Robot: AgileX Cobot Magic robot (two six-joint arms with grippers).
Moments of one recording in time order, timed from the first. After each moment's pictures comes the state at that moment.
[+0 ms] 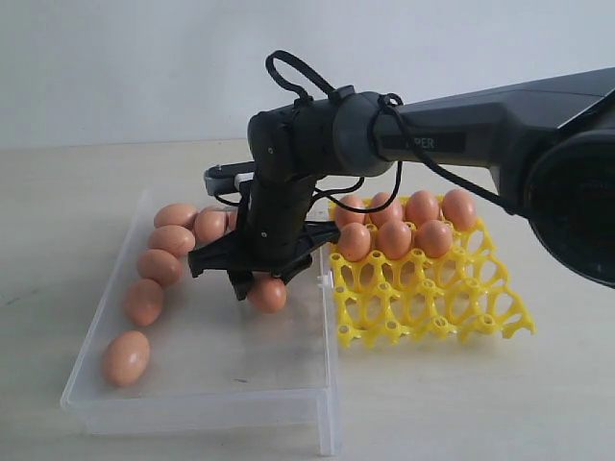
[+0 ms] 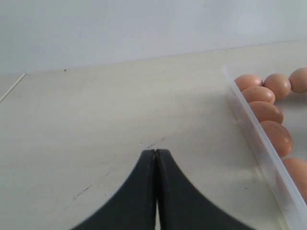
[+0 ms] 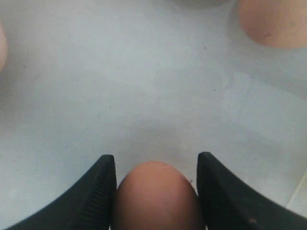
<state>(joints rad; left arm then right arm) -0.01 0.01 0.00 0.11 0.33 -0.03 0.70 2.31 -1.76 0.10 0.86 0.26</state>
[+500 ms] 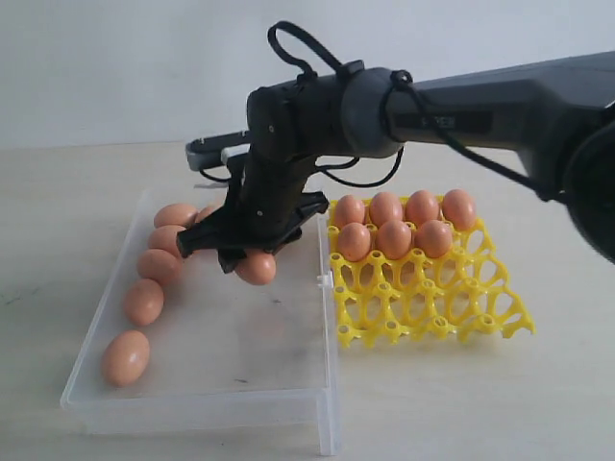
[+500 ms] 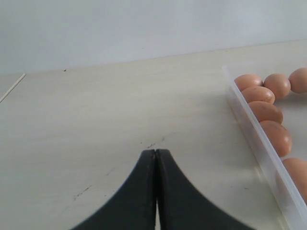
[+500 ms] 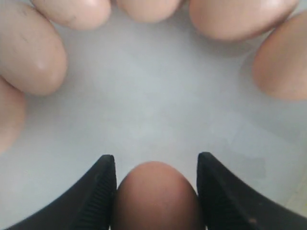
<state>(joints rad) -0.01 0.01 0.00 0.11 0.33 -0.03 0.71 2.24 -1.75 0.10 0.79 0.14</state>
